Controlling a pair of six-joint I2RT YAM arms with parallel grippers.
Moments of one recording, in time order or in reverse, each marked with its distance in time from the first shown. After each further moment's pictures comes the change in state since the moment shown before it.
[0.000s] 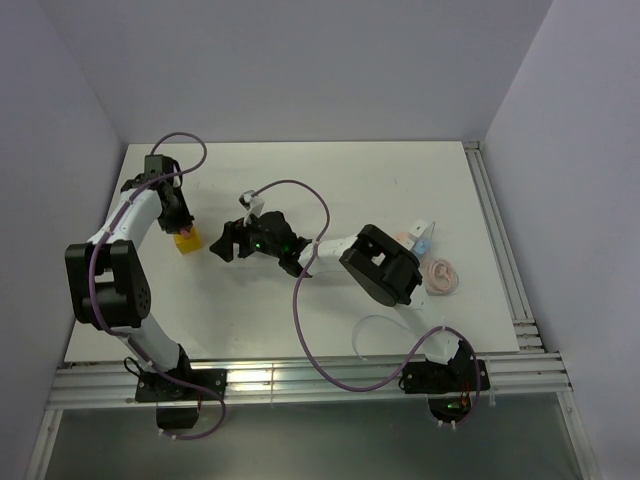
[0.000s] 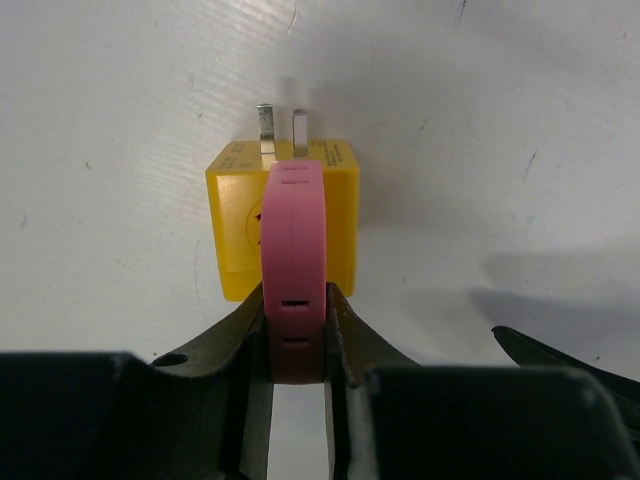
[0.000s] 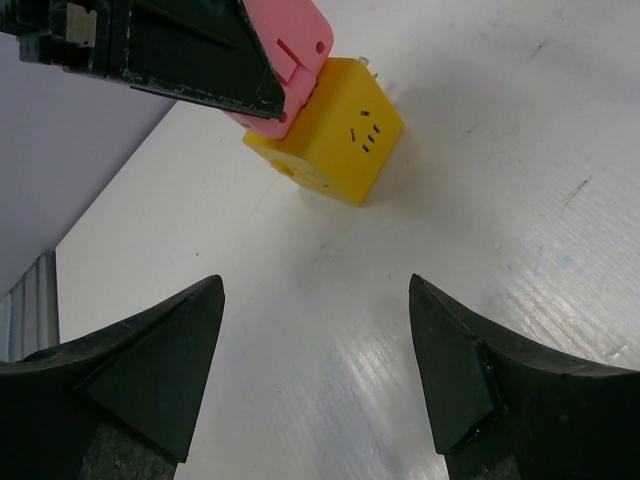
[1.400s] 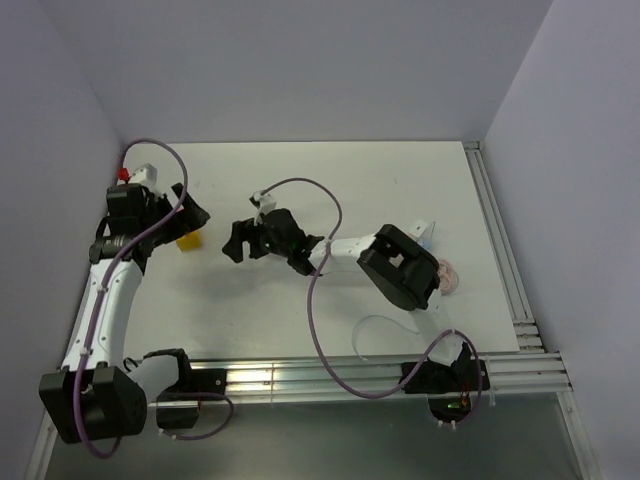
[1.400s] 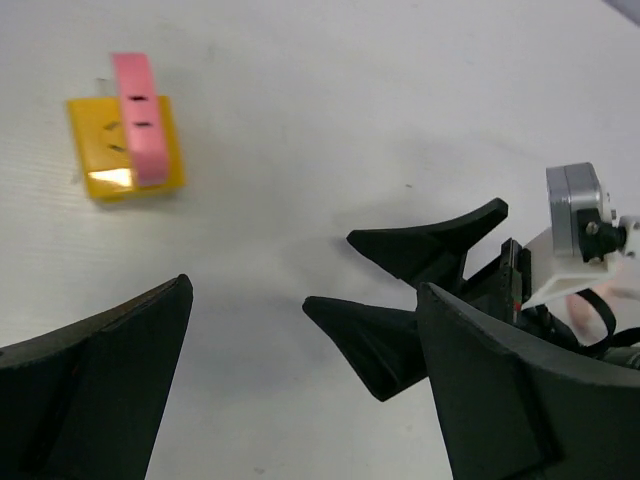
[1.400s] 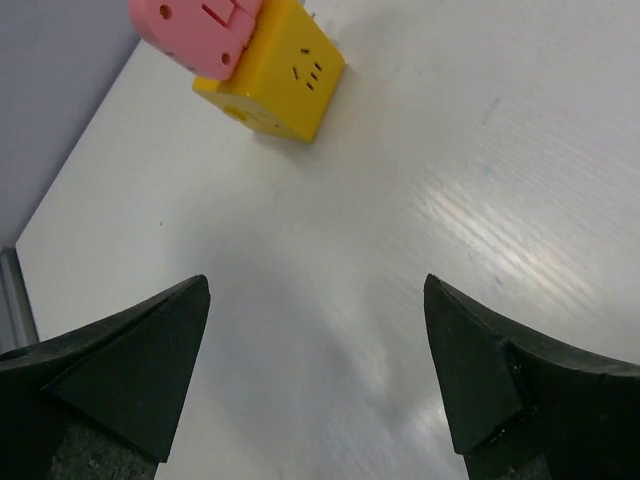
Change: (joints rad) left arm 0.036 -0.596 -0.288 0.171 0.283 -0.066; right arm -0.003 -0.101 -0.067 -0.174 0.084 0.002
